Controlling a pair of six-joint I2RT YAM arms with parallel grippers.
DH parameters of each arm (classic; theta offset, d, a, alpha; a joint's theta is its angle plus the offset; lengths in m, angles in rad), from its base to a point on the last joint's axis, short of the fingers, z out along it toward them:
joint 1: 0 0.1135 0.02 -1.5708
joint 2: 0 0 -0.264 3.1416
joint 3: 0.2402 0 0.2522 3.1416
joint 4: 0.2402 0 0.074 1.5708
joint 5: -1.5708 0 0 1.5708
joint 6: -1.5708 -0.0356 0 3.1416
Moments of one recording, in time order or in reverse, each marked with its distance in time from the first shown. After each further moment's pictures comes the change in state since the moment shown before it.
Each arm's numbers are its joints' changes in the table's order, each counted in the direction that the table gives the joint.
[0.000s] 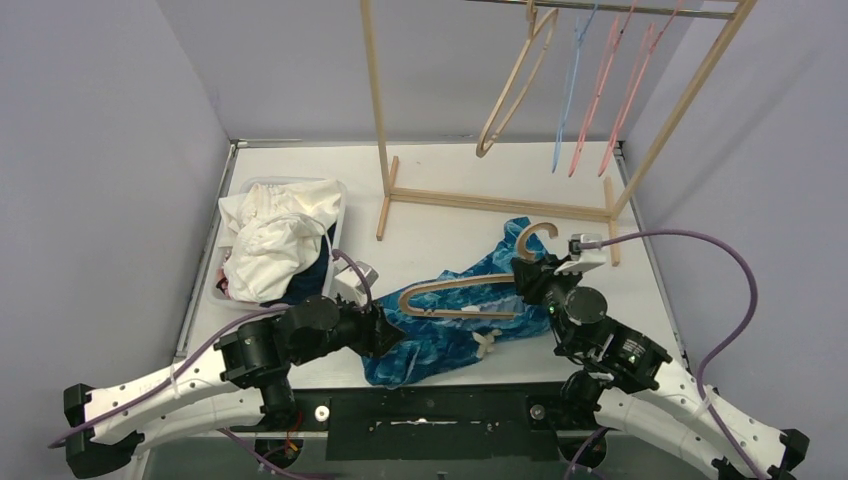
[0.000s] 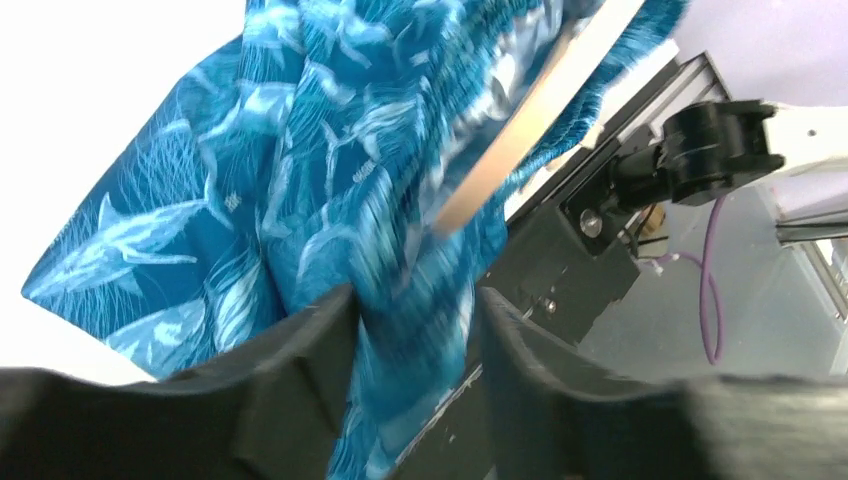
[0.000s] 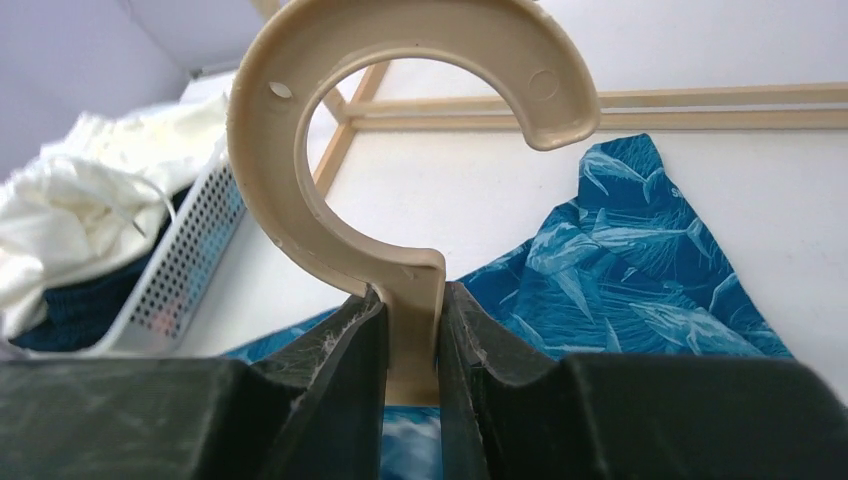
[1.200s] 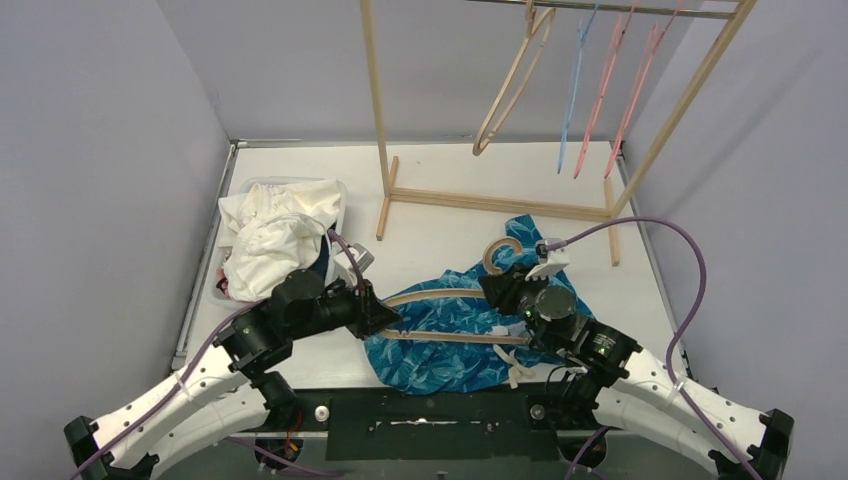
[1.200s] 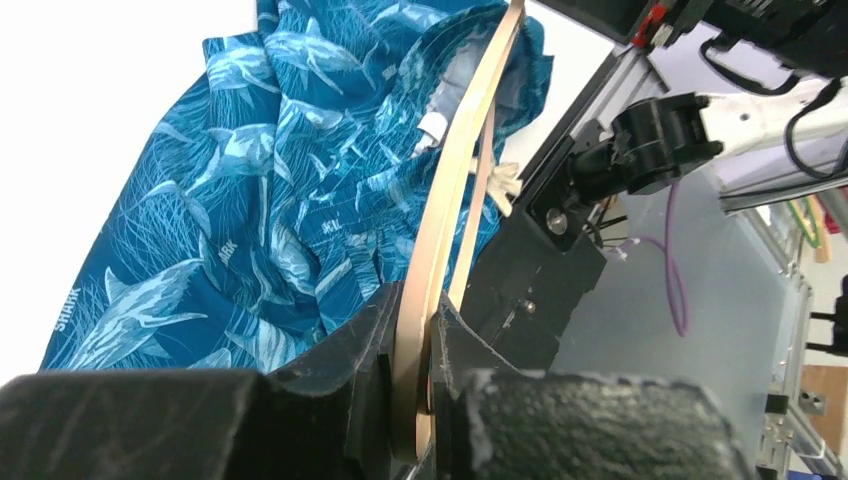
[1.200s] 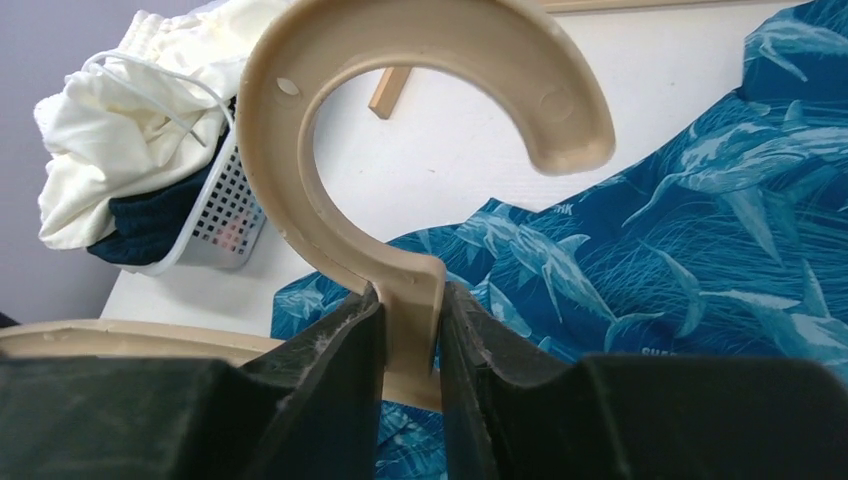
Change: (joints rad) left arm 0.272 0.045 -0.020 -0.119 -0.375 -0.125; right arm -0.021 0.060 -0.129 -0.126 0.188 -0.164
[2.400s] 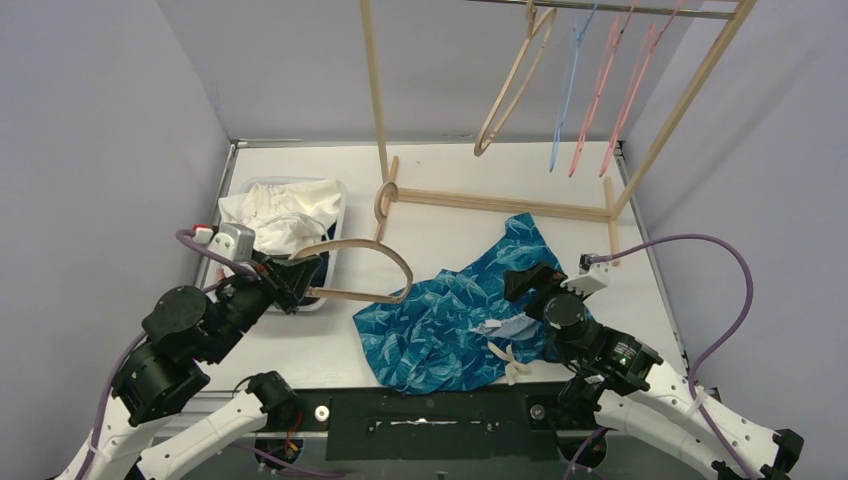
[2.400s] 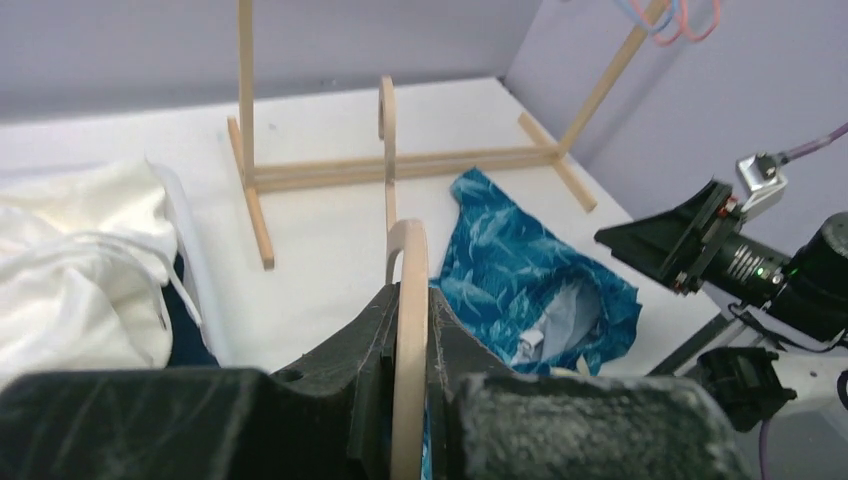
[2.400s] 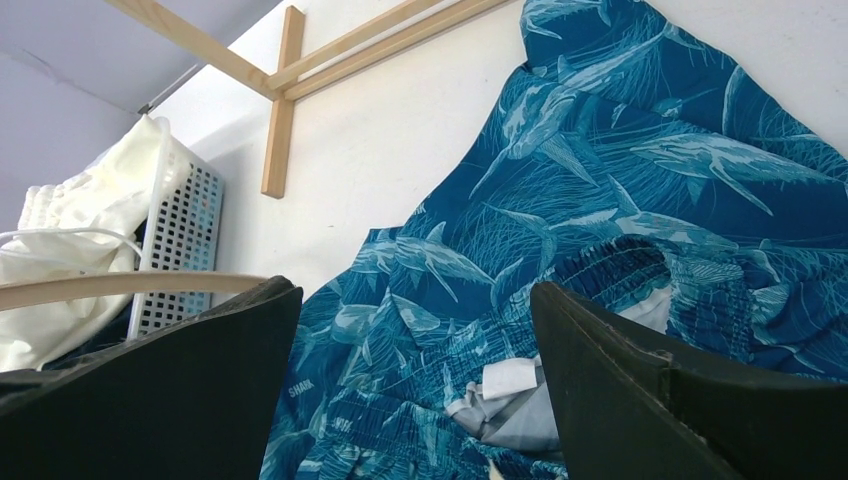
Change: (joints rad) left arm 0.091 -0.229 0.352 0.275 0.417 -0.148; right arm 0.003 -0.113 0.028 0.325 -0.294 -0.326
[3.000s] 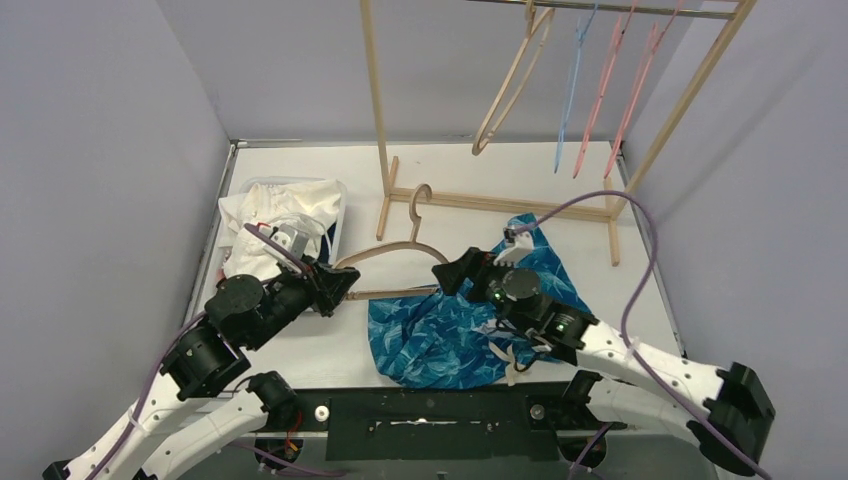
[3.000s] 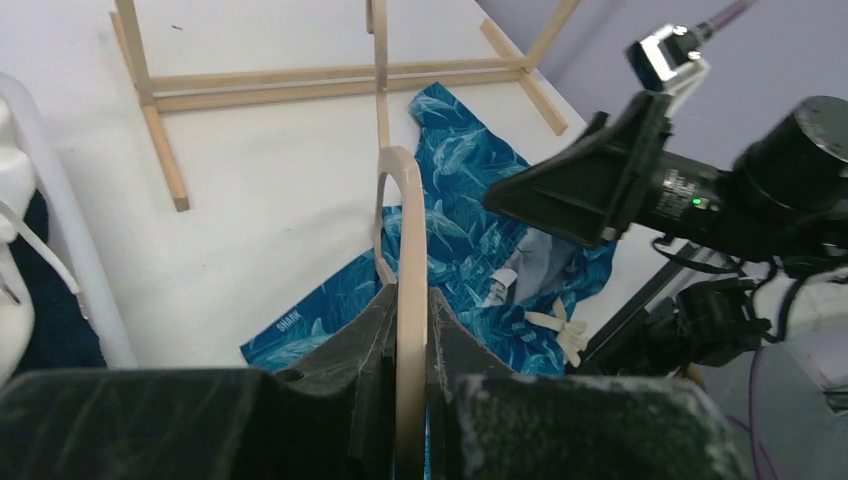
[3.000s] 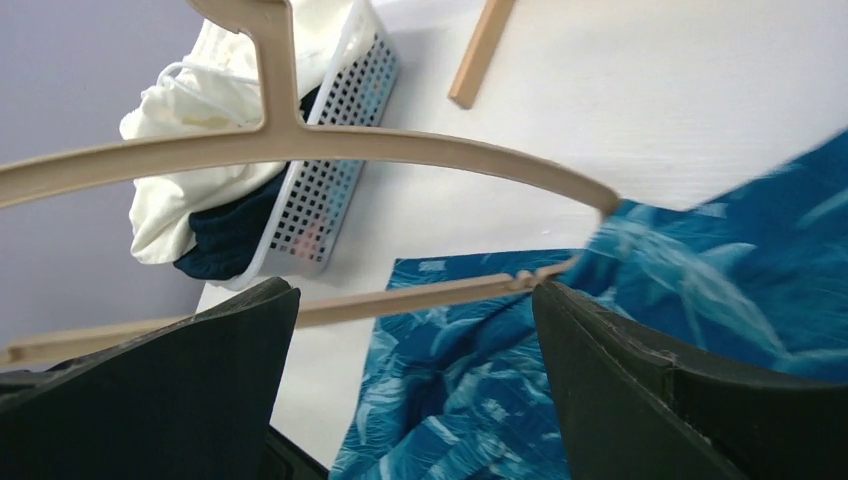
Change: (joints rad) left arm 0.000 0.083 -0.164 -0.178 -0.126 0.035; right arm 0.001 0.322 -0.019 -0.552 0.385 0.175
